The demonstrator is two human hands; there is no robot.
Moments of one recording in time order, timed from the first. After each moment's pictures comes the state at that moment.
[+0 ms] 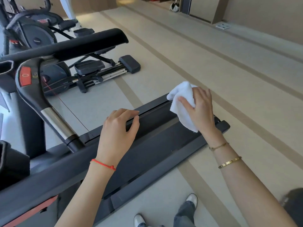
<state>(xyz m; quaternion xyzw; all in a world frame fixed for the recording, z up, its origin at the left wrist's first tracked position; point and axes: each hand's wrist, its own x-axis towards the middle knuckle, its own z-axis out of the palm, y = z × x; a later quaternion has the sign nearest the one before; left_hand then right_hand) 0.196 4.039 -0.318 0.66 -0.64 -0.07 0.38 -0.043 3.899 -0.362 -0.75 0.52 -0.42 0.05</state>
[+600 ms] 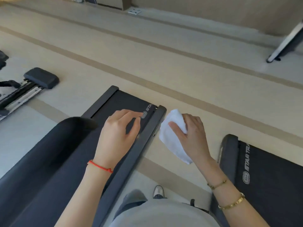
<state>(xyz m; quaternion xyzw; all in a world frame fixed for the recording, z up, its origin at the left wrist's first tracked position) -0.102 3.919 -0.336 0.43 -0.82 -0.18 0.33 -0.318 3.982 -0.392 -0.54 0.75 -0.37 0.11</state>
